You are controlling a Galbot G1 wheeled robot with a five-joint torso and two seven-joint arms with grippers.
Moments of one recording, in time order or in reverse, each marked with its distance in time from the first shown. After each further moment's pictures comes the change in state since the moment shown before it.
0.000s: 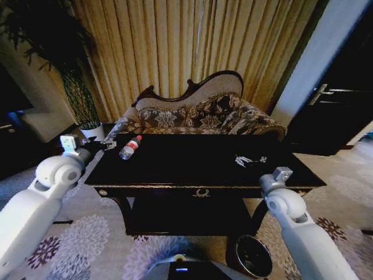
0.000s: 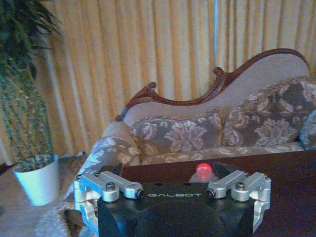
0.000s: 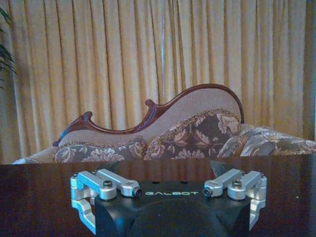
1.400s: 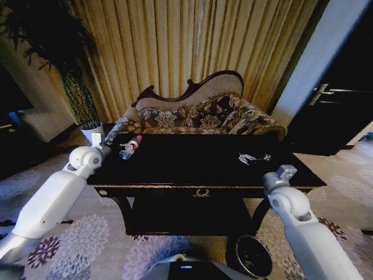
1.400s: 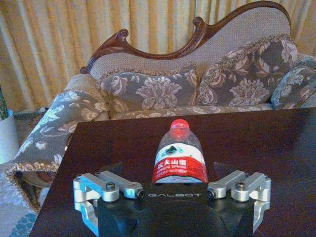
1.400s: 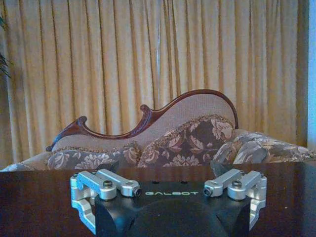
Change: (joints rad) left arm -0.252 -0.074 0.288 0.276 -0.023 0.063 0.103; right arm 0.009 -0.014 0.026 -0.010 0.010 0.005 0.000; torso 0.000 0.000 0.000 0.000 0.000
